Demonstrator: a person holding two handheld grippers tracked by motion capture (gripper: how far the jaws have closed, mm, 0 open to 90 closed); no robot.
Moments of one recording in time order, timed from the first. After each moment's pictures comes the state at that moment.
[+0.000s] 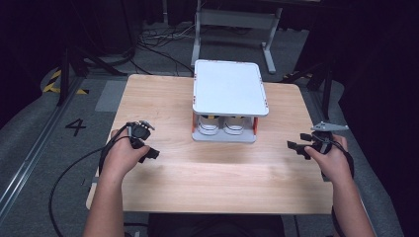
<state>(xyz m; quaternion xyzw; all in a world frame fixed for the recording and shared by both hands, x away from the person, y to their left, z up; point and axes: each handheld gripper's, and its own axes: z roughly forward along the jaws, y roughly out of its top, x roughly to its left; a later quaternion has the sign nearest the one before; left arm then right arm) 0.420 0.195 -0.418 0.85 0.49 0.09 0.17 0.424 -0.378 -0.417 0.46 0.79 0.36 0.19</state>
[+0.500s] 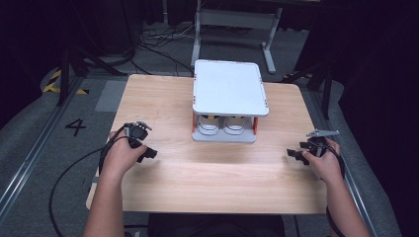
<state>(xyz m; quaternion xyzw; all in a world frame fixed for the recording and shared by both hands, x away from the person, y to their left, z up) 0.429 0.205 -0.434 0.84 0.50 0.09 0.17 0.441 -0.399 -0.471 0.48 0.80 0.33 0.17</state>
